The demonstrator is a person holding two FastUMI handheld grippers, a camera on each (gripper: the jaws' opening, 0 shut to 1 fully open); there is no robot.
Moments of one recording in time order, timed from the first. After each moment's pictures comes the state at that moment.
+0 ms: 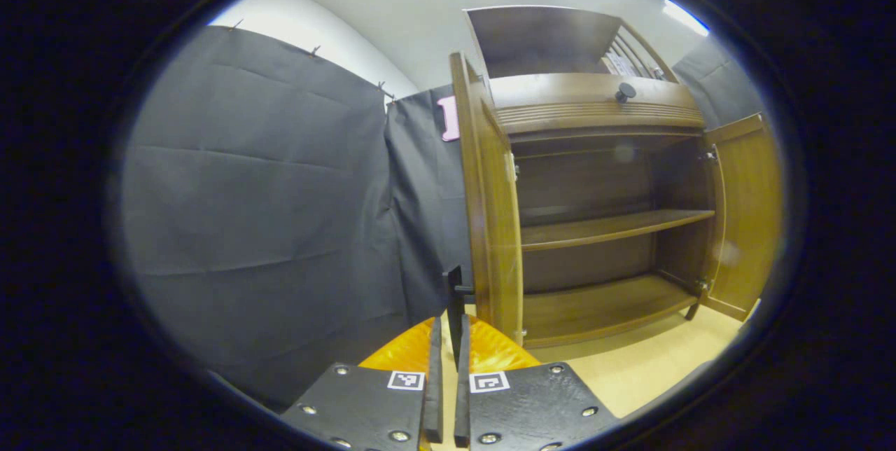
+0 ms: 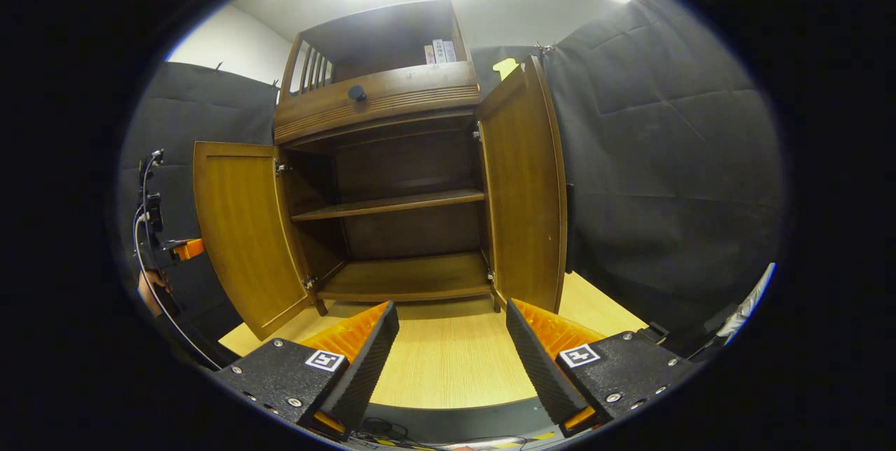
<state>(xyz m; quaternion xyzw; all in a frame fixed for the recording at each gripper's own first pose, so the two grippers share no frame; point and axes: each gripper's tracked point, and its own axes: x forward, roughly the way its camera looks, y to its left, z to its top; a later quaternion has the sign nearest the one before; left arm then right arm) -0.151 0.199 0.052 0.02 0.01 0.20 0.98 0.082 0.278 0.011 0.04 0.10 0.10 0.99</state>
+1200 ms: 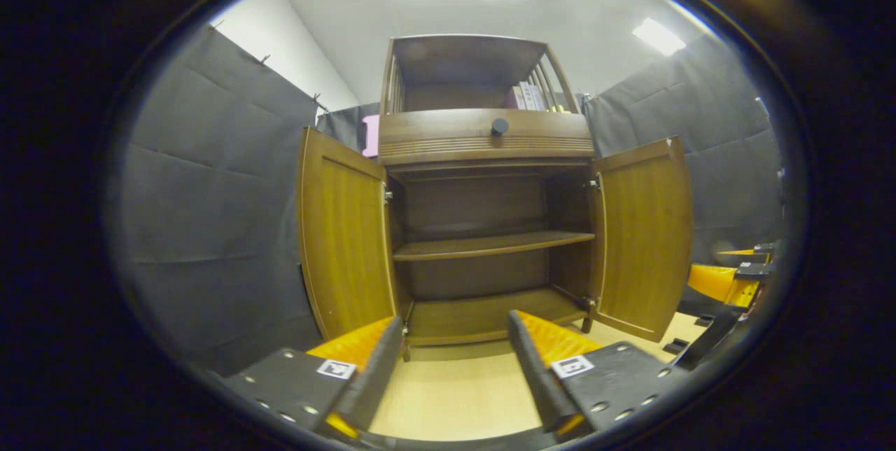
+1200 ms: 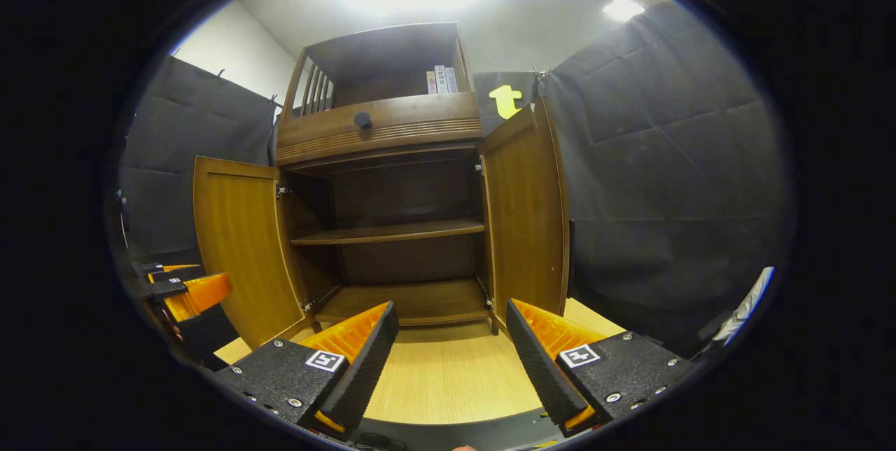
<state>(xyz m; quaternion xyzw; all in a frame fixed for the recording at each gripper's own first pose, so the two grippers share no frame) -0.198 -0.021 0.084 -0.01 -0.03 0.04 1.00 0.078 0.300 0.040 0.03 0.04 0.07 1.00</state>
